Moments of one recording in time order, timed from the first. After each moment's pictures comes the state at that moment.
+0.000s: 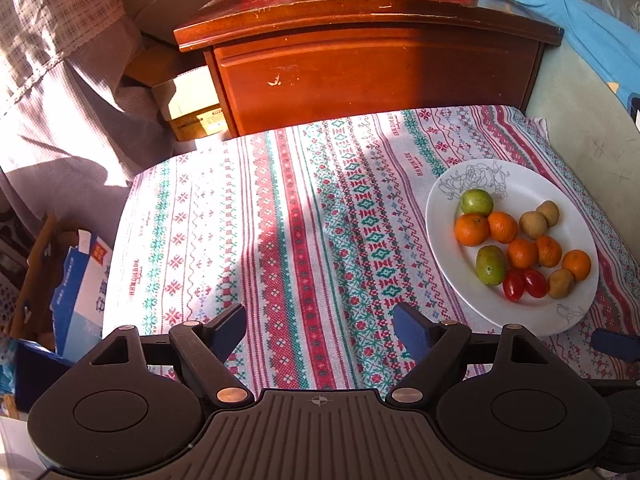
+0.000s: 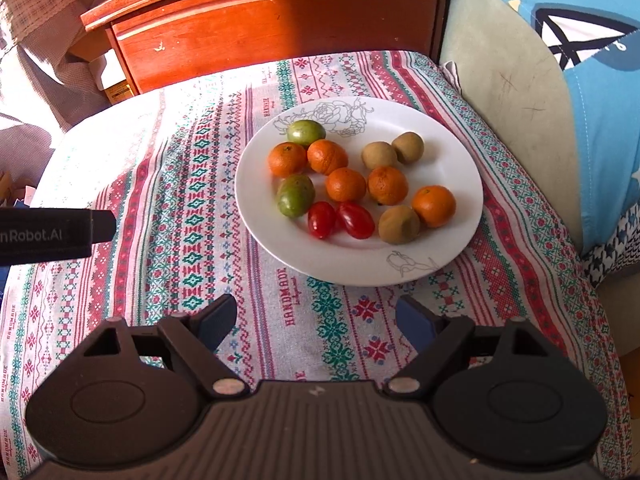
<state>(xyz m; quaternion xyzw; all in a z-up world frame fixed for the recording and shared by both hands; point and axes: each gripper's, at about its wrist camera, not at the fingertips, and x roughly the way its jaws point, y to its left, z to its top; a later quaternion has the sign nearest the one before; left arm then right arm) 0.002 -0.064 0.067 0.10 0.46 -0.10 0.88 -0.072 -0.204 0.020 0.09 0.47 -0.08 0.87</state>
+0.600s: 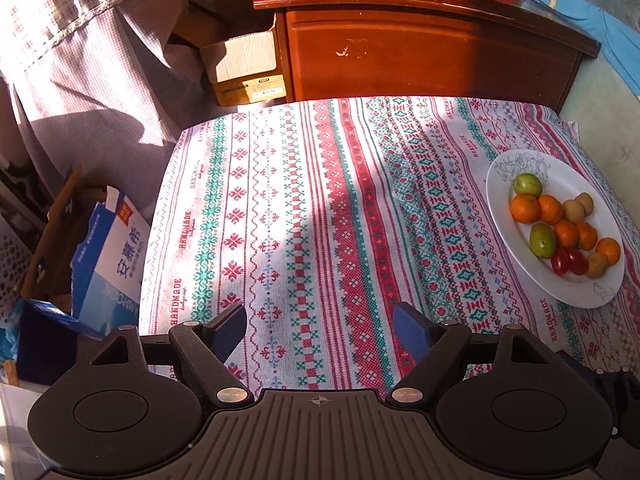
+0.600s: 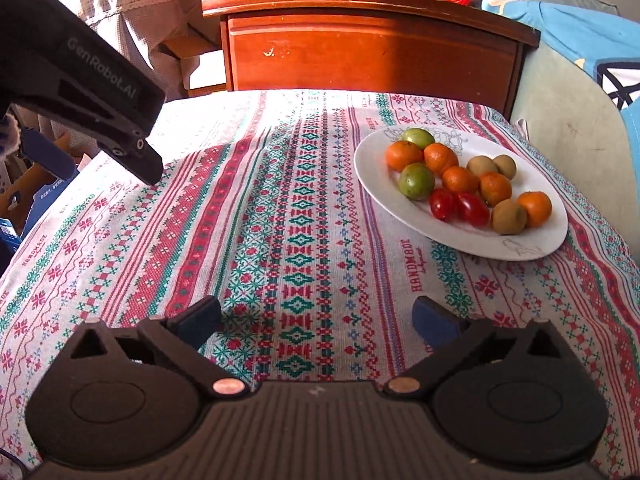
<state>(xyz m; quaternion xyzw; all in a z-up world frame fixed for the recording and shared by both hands) -0.004 -0.001 0.054 0.06 0.48 -0.08 0.87 -0.109 -0.128 -0.027 0.01 0.36 -0.02 0.93</state>
